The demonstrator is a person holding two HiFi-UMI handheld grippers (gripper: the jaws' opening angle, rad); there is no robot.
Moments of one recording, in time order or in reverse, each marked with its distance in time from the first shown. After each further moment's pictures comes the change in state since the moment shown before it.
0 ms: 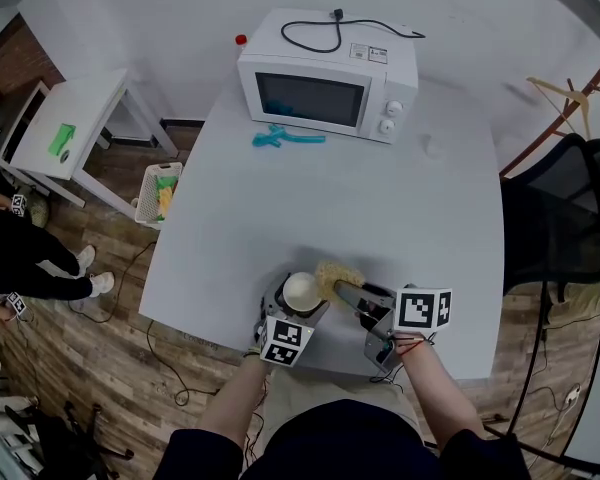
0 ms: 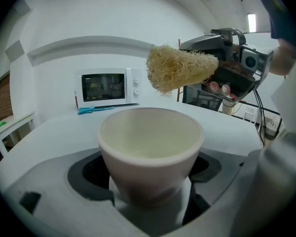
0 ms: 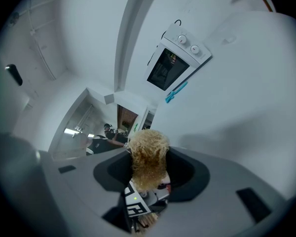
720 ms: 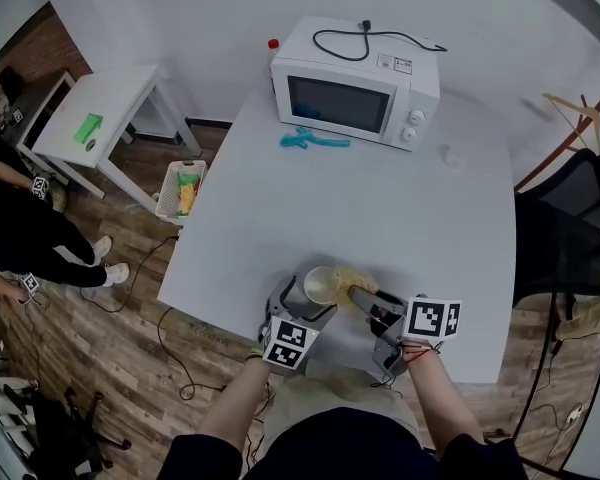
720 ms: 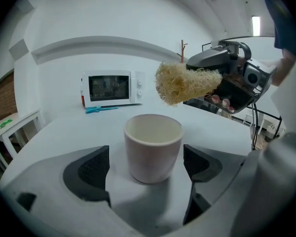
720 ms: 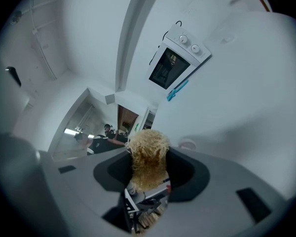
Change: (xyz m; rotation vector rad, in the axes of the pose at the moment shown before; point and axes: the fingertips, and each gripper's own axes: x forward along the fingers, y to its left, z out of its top) left arm -0.041 0.004 0.000 -0.034 0.017 0.015; right arm -0.003 0.011 -0.023 0.003 -0.014 0.002
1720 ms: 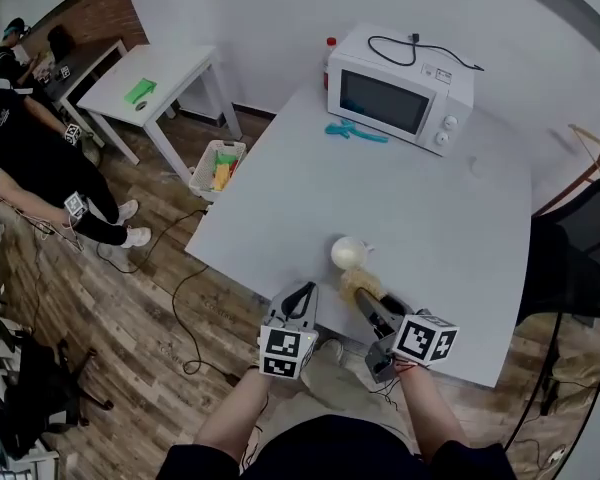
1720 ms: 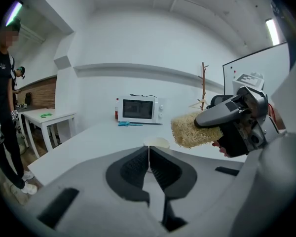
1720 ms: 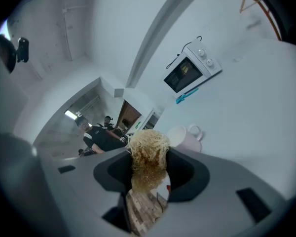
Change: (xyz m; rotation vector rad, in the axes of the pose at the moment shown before) left arm -0.128 -0.008 0.030 -0.153 -0.204 0.293; right arm -0.021 0.031 -0.057 -0.232 -0.081 -0.032
